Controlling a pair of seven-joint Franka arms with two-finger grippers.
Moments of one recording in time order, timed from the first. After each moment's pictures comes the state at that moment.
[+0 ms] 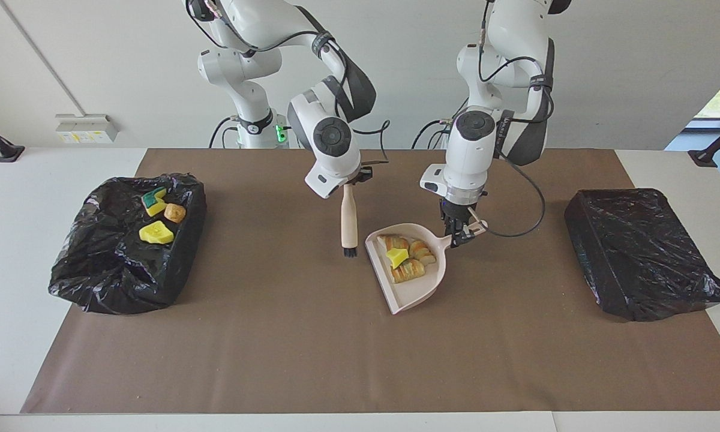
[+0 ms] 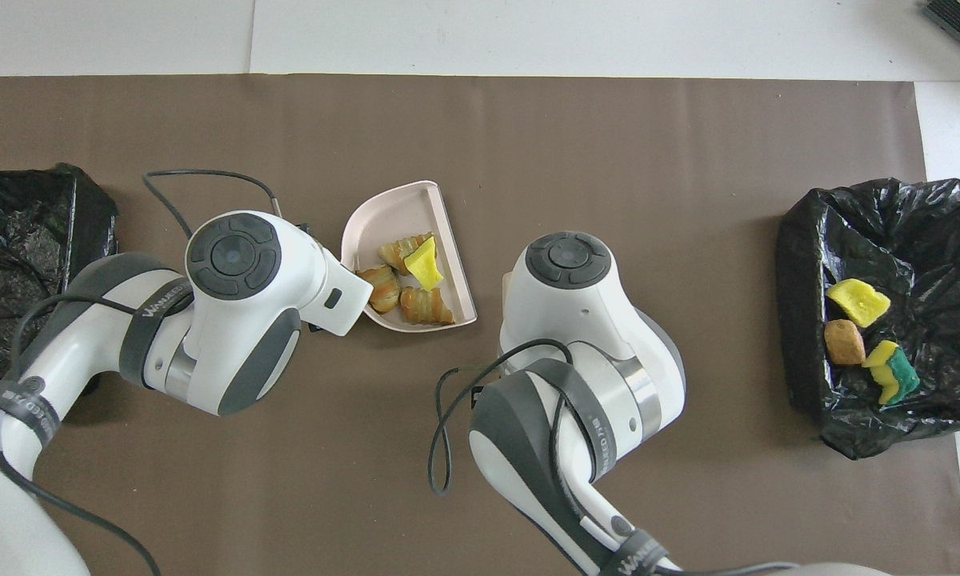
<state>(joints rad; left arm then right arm) -0.35 0.16 -0.05 -1.98 0.14 2.24 0.90 0.36 0.21 0.26 -1.86 0.23 1.69 0.59</state>
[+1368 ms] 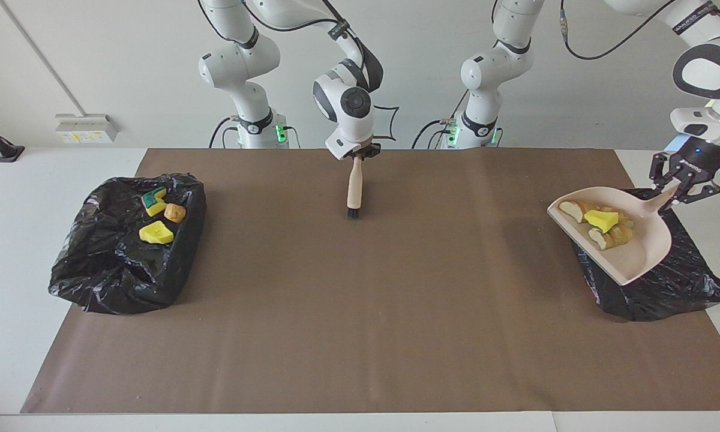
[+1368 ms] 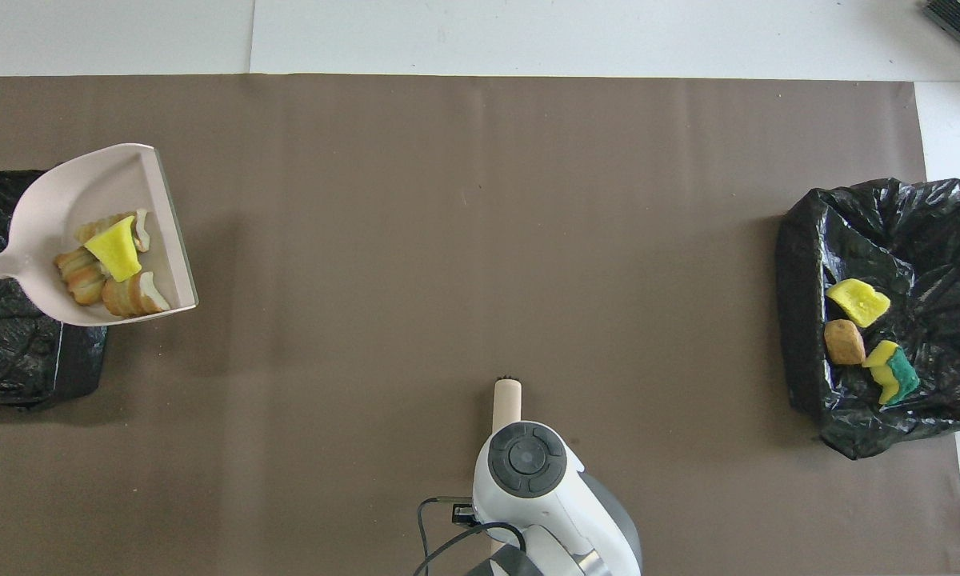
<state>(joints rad) 0.53 0.05 -0.04 -1.76 -0.16 1.97 1.72 0.54 0.02 0.27 -2.33 0.35 2.05 0.70</state>
